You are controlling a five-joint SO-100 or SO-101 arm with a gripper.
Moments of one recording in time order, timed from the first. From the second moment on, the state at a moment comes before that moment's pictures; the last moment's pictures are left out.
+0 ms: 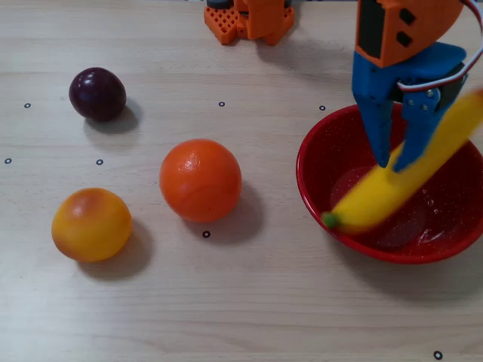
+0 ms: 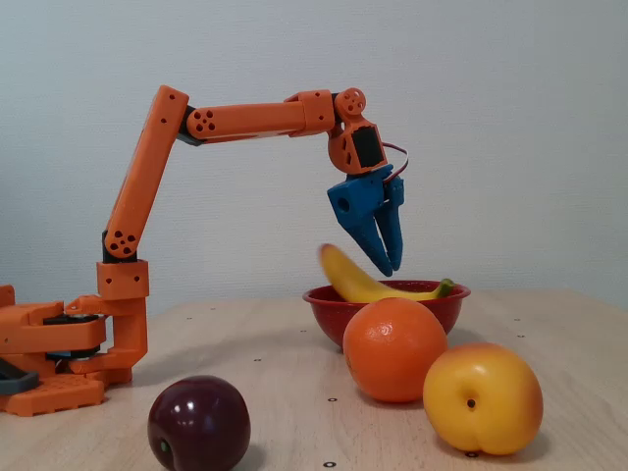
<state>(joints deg) -24.3 68.7 54.5 80.8 -14.4</state>
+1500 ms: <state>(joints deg) -7.1 143.5 128.6 62.1 -3.4</state>
